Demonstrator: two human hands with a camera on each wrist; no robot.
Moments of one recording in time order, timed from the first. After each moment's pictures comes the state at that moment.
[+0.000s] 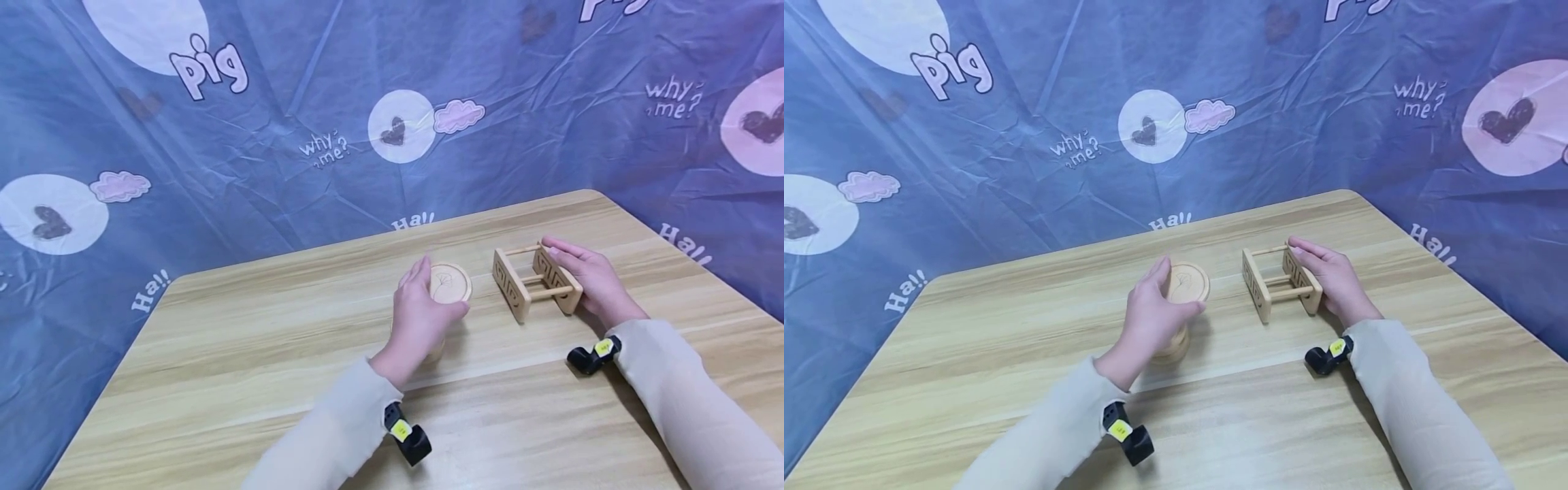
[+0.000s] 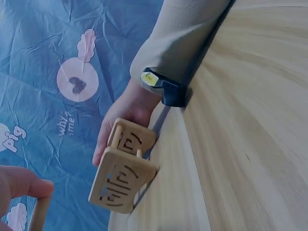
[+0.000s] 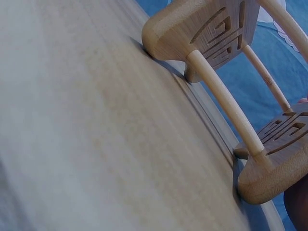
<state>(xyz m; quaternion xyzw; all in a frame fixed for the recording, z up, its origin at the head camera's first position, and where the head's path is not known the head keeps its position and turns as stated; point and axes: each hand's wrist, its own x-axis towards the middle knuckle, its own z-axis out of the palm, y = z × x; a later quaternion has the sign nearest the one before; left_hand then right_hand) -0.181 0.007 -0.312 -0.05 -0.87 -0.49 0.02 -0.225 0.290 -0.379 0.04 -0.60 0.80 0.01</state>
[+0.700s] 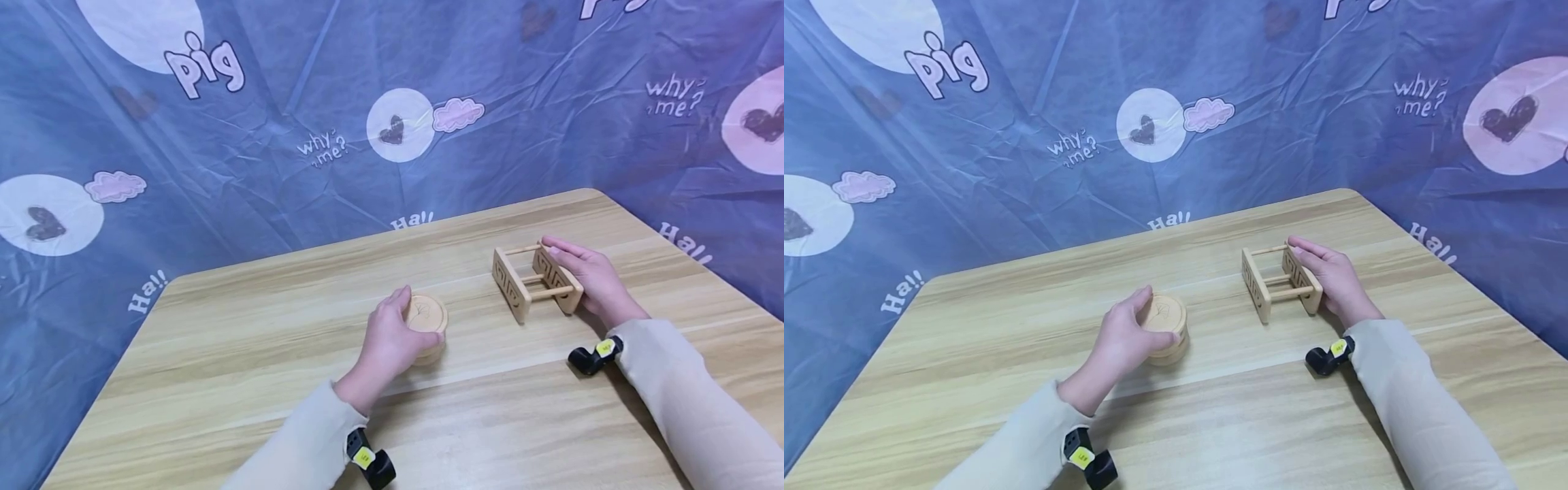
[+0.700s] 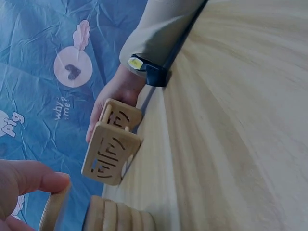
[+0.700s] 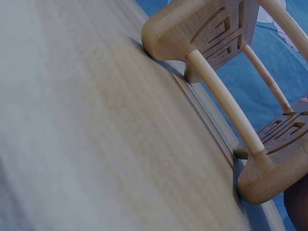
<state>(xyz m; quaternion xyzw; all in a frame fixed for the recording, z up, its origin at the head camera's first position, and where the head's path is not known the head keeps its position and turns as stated) -0.172 -0.031 -0.323 -0.05 -0.89 -0.44 -0.04 -0.225 0.291 -0.377 0.03 -0.60 0.80 0.01</state>
